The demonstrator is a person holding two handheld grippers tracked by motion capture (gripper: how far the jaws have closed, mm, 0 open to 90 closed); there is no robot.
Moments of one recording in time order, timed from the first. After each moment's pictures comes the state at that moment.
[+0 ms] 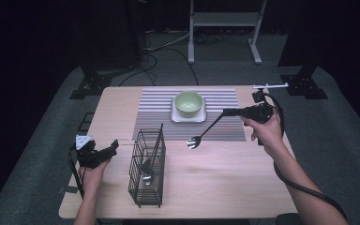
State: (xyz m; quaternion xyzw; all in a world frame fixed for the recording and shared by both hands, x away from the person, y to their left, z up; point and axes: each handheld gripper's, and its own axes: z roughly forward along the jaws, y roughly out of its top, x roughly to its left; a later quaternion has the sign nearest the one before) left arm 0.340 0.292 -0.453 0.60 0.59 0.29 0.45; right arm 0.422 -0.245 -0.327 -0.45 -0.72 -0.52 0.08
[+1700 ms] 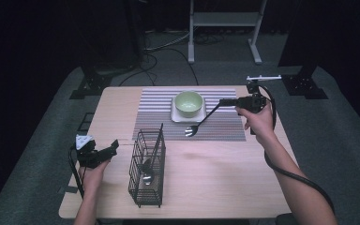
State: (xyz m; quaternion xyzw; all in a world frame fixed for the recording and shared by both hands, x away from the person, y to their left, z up) left arm 0.340 0.292 -0.453 0.60 0.59 0.29 0.45; right arm 0.457 -0.235 -0.327 -0.48 -0.70 -0.52 0.06
